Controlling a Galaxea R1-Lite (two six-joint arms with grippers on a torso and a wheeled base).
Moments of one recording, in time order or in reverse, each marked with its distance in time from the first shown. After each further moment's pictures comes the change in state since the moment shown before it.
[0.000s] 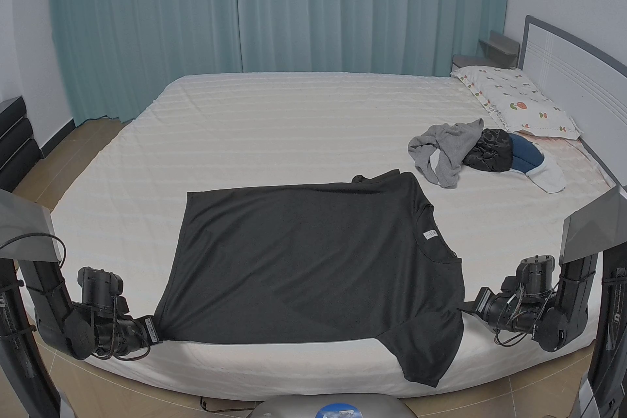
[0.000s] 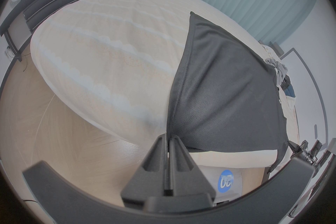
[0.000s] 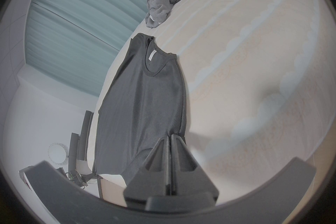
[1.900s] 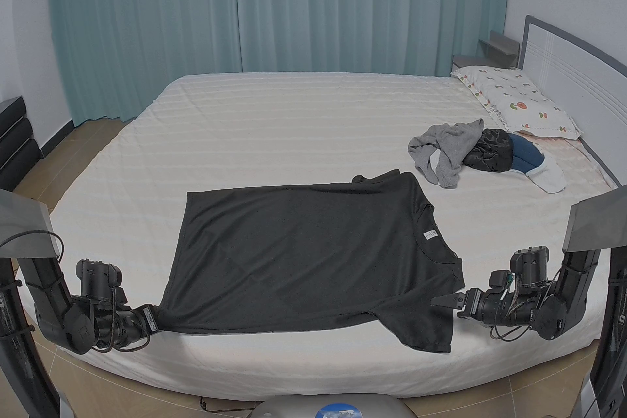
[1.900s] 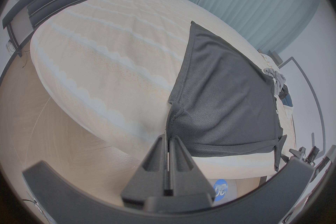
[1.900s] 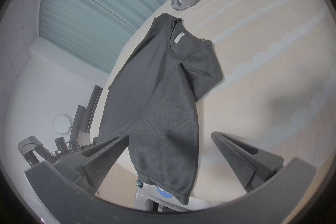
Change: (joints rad) left arm 0.006 -0.011 -0.042 -0.004 0.000 -0.044; right arm 0.013 -0.061 -0.102 0.220 0.158 -0.195
